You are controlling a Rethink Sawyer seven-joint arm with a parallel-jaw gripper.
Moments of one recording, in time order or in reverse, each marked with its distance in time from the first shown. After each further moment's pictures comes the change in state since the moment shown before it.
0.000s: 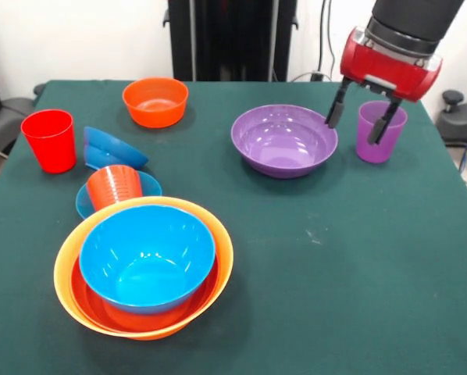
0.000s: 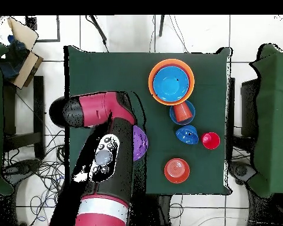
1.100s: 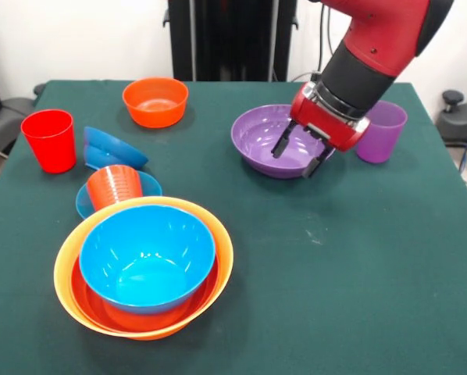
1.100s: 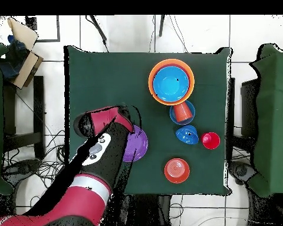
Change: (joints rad) arm 0.099 0.258 -0.186 -0.006 0.027 -0.119 0.128
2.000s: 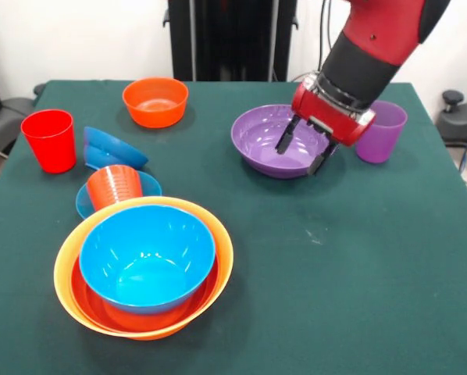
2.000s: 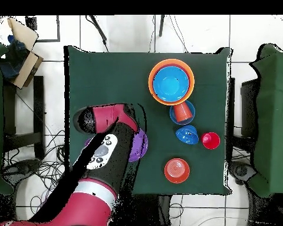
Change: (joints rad) arm -0.031 -0.070 0.015 0.012 0.063 0.014 0.000
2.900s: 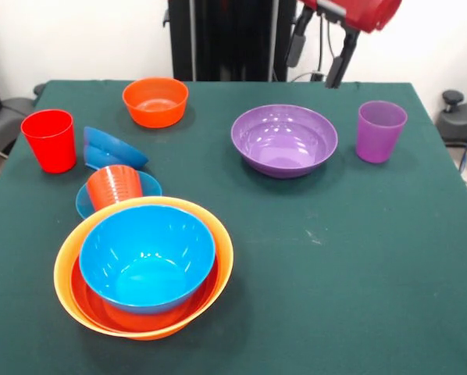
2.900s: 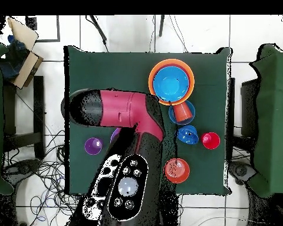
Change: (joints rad) arm -0.126 -0.326 0.087 0.028 0.032 0.186 0.000
